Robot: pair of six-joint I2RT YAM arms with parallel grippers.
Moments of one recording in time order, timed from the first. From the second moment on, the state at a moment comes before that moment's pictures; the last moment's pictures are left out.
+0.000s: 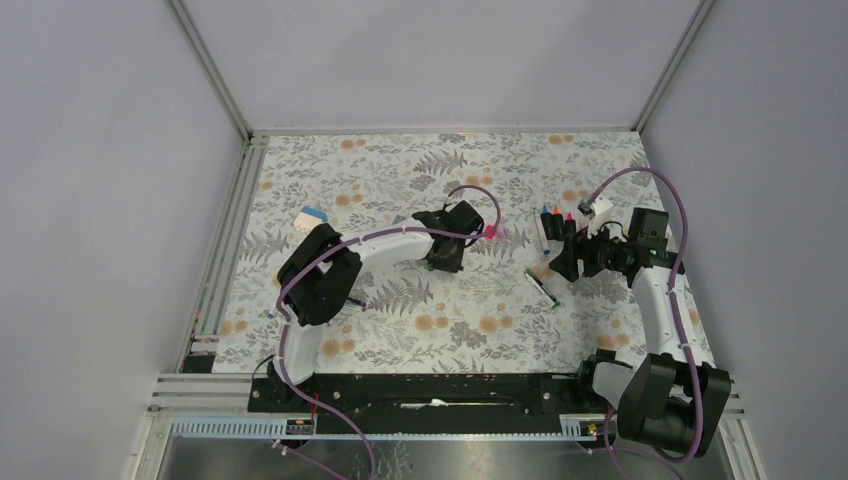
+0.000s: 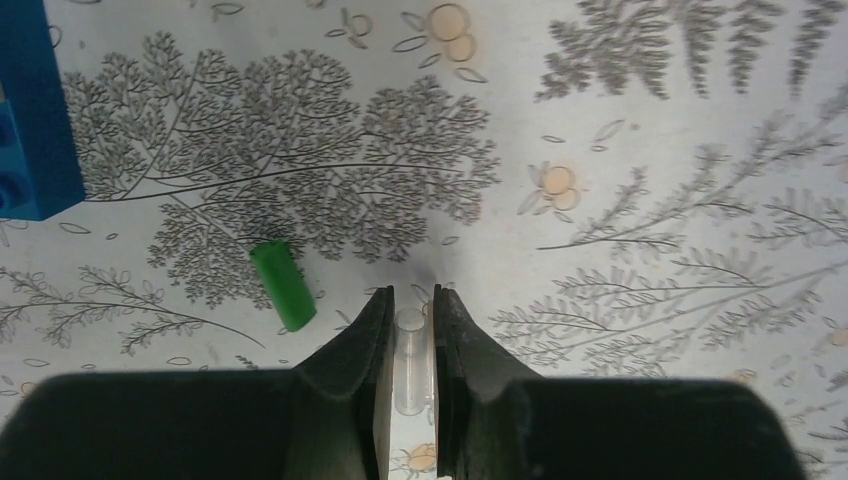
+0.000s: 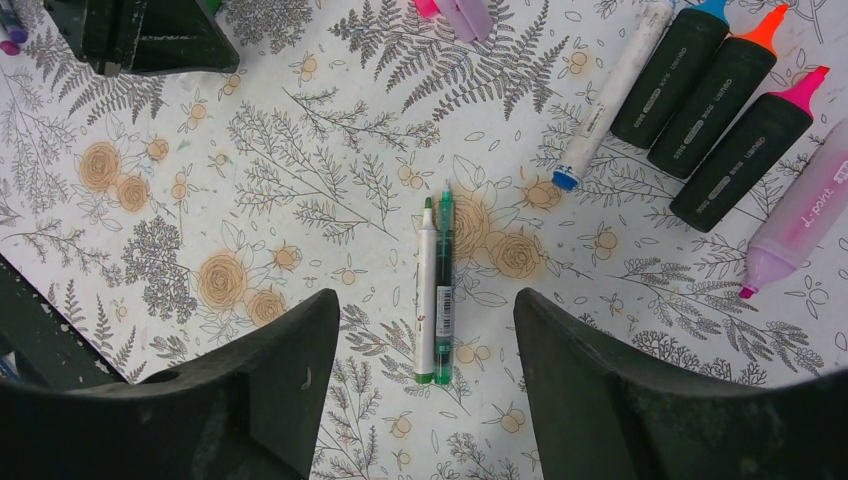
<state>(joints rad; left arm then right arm) -0.87 2.01 1.45 -0.57 -0.19 -0.61 -0.25 1.10 0.74 -0.60 -0.79 -0.51</state>
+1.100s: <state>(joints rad) -0.81 1.24 1.09 -0.41 -0.14 -0.58 -0.25 1.05 0.71 -0.61 -0.88 -0.55</state>
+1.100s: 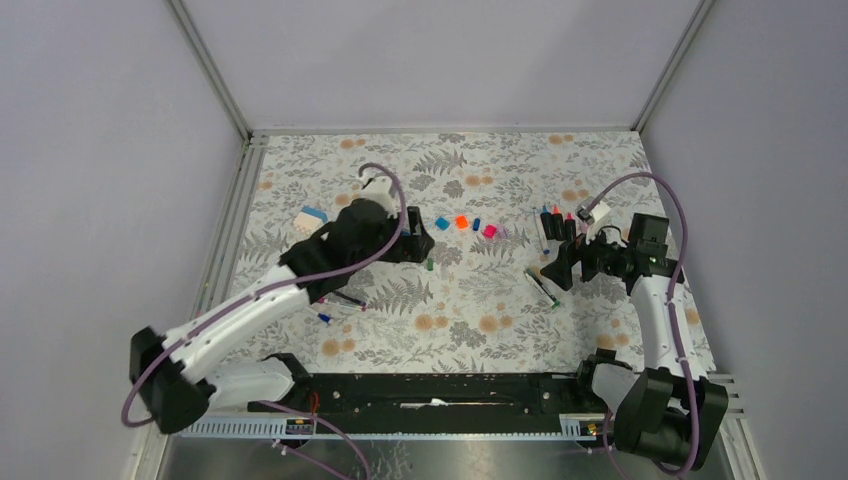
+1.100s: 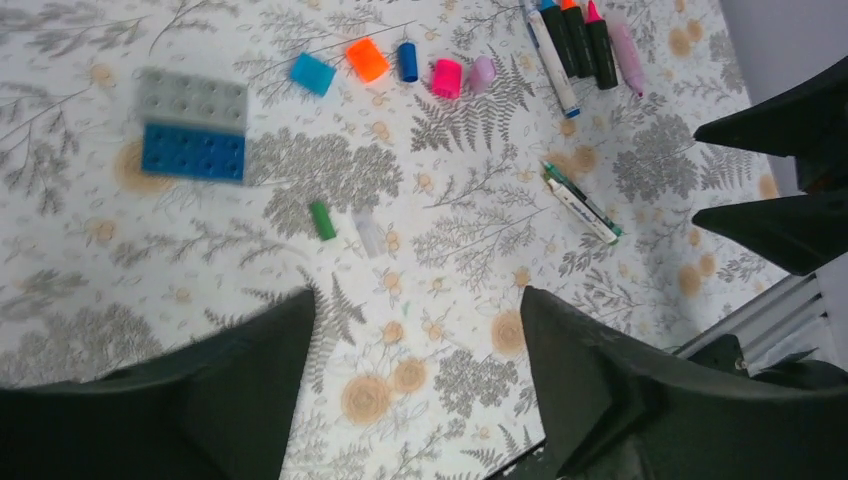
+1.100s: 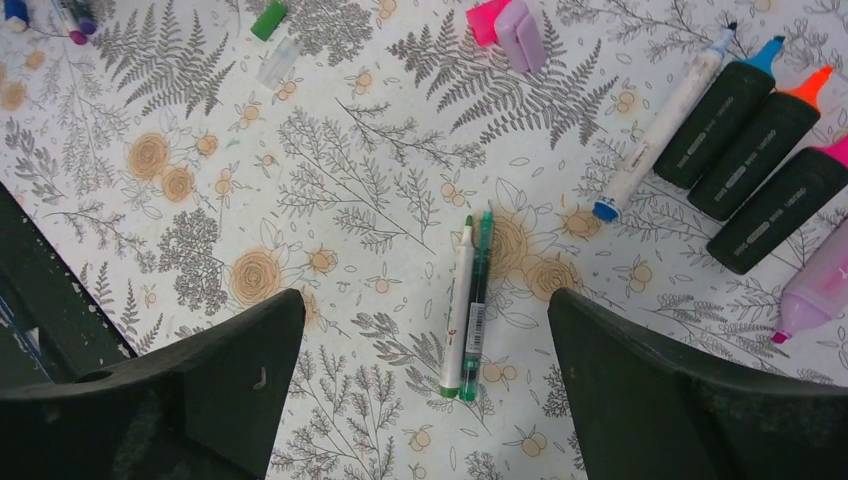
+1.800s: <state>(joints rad) -0.58 1.01 0.71 -0.59 -0.28 -0.98 -0.25 0.95 0.66 -0.54 -0.97 -0.47</state>
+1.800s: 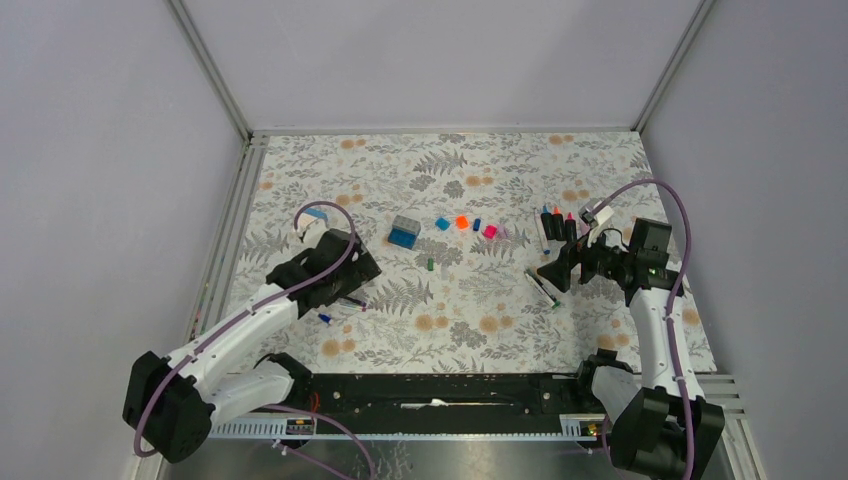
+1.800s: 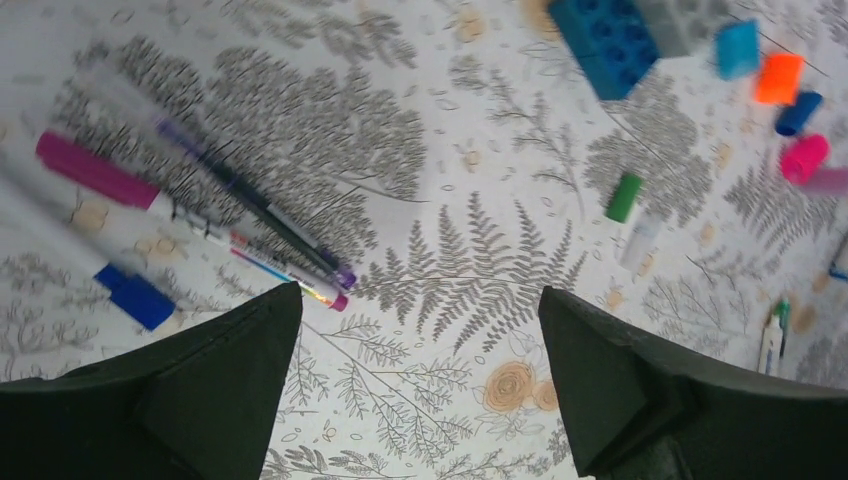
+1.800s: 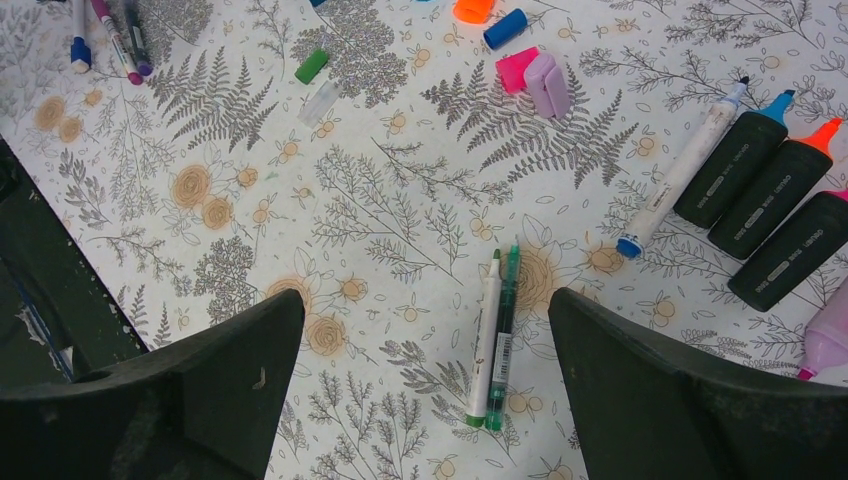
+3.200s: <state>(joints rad) -0.32 1.24 0.63 -0.70 -0.27 -1.20 -0.25 0.96 0.62 -0.51 -0.93 -0.47</state>
